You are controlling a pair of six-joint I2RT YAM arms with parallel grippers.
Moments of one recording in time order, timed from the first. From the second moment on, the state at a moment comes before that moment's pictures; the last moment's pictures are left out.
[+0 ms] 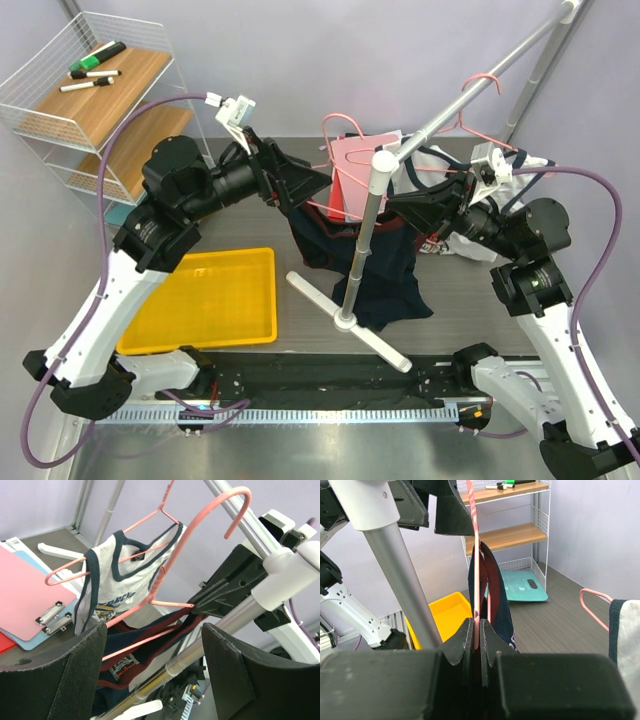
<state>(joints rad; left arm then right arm) -0.67 1.18 1.62 -0.39 0.39 -0.53 0.32 0.80 1.07 0.06 -0.76 0.36</state>
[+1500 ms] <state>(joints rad) -0.74 1.33 1.71 -0.31 0.26 -0.45 0.31 0.82 1.07 0.08 -0.78 0.40</state>
